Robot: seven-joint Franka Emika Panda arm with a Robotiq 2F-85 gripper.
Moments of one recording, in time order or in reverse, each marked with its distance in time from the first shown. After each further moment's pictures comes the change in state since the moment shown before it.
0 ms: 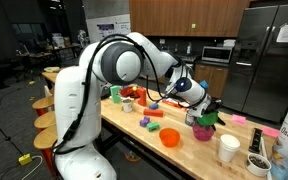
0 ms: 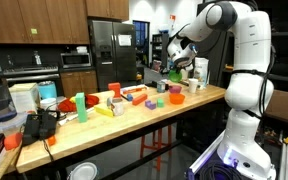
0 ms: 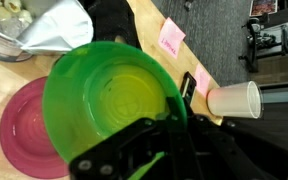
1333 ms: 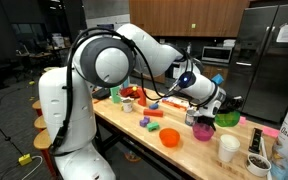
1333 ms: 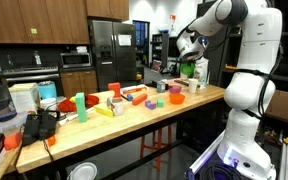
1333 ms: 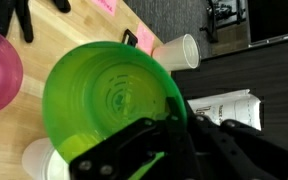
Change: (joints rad) arm -0.047 -0.120 -0.063 -0.048 -0.074 0.113 0.027
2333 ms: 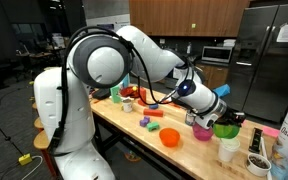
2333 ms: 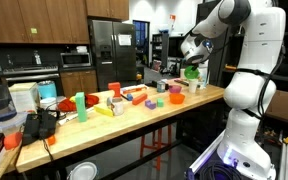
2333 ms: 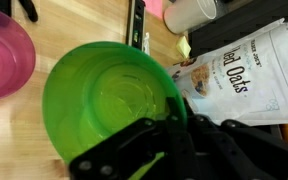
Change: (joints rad) arm -0.023 -0.031 -0.029 -0.114 0.003 0.001 0.225
